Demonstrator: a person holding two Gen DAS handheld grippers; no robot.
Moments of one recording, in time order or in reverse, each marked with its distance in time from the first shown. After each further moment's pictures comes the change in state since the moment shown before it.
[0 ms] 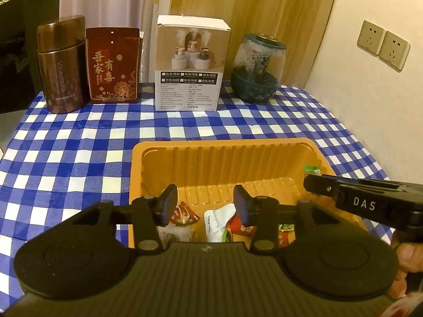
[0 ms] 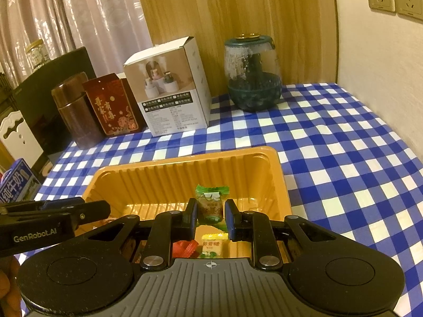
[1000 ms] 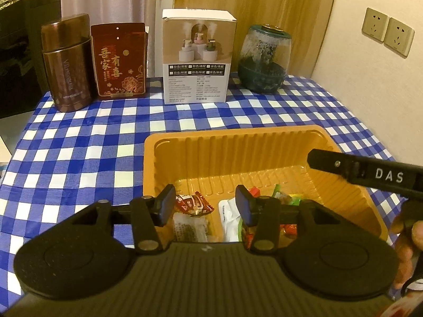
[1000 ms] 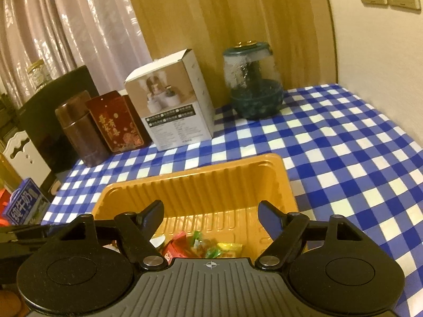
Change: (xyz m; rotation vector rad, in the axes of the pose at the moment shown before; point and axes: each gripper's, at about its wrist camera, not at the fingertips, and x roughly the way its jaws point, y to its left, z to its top) left arm 0.002 0.003 -0.006 0.036 0.027 0.047; right arm -0.001 -0.006 0.002 0.064 -0.057 0.036
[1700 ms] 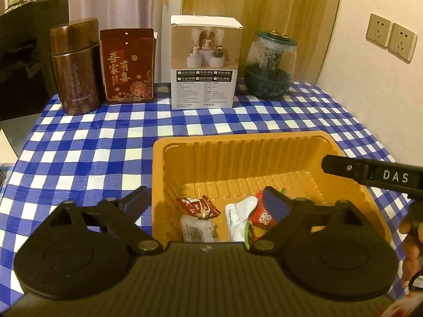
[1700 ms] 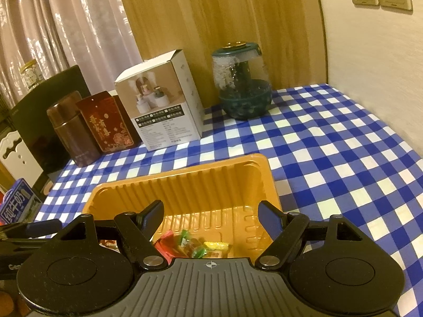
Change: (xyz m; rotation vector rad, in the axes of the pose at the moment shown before) left arm -0.005 0.005 -0.003 -0.011 -0.037 0.026; right arm -0.005 -0.007 0.000 0.005 0.006 -0.042
